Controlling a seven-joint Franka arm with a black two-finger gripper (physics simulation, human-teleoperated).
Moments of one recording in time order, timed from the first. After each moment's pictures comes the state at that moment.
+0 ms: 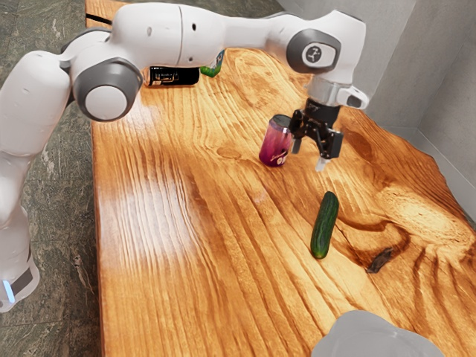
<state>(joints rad) -0.08 0.42 0.12 -1.15 -0.23 1.51 -0.29</state>
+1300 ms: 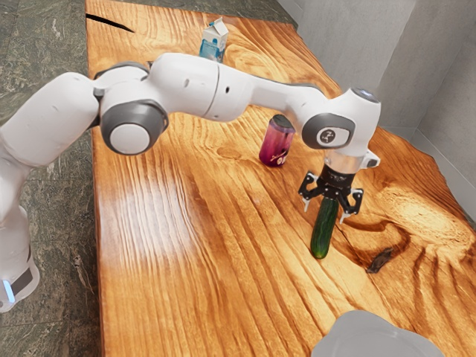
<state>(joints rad) -0.17 0.64 0.10 -1.13 -0.15 1.81 -0.98</state>
